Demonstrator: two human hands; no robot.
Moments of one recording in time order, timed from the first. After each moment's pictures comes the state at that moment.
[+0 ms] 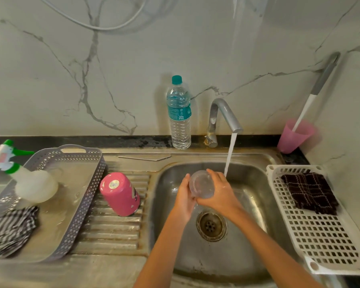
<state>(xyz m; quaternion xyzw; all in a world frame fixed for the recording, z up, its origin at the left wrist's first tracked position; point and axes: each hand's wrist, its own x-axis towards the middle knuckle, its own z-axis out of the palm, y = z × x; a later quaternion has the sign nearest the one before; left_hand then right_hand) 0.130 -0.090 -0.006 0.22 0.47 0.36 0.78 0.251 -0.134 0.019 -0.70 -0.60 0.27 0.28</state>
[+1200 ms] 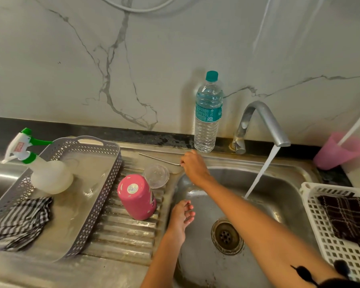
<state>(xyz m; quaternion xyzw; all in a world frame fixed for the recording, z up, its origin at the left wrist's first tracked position) 0.066 -0.087 -0.040 0.14 0.60 0.34 0.71 0.155 0.037 -0.012 -0.61 -0.76 0.10 0.19</state>
